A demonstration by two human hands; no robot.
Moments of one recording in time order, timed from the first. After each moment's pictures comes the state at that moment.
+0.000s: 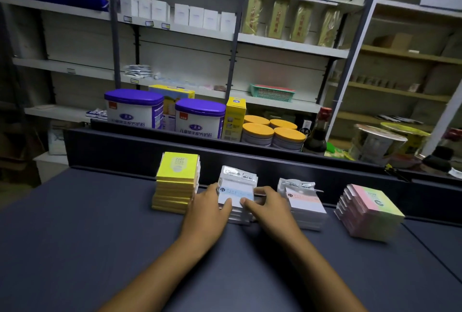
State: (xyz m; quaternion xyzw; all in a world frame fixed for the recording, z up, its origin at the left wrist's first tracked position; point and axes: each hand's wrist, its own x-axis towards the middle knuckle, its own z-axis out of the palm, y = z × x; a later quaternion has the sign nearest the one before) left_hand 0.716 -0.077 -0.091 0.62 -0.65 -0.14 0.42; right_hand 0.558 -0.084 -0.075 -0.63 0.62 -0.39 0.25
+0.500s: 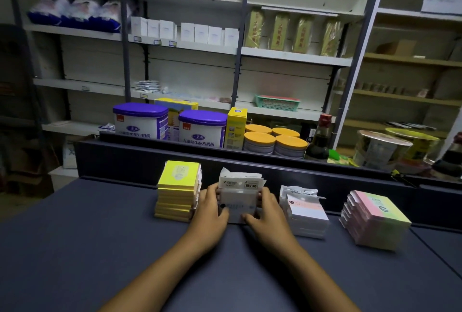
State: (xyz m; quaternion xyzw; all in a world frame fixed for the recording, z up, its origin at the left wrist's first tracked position) left_hand 0.715 -0.089 -0.103 0.55 -0.66 -0.20 0.47; right_hand 0.557 -0.084 -0.085 -0.71 0.55 -0.39 0.19
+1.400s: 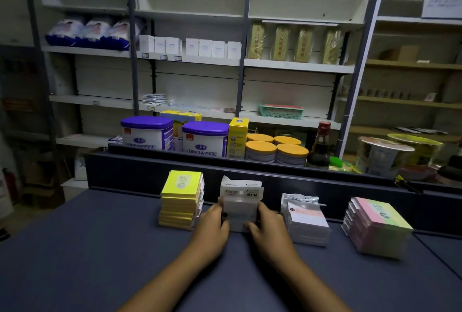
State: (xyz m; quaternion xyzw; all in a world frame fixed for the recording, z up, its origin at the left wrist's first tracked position) left_hand 0.713 -0.084 -0.104 0.58 -0.69 -0.14 0.41; right_hand 0.555 -0.083 -0.094 -0.73 0.52 -0.40 0.16
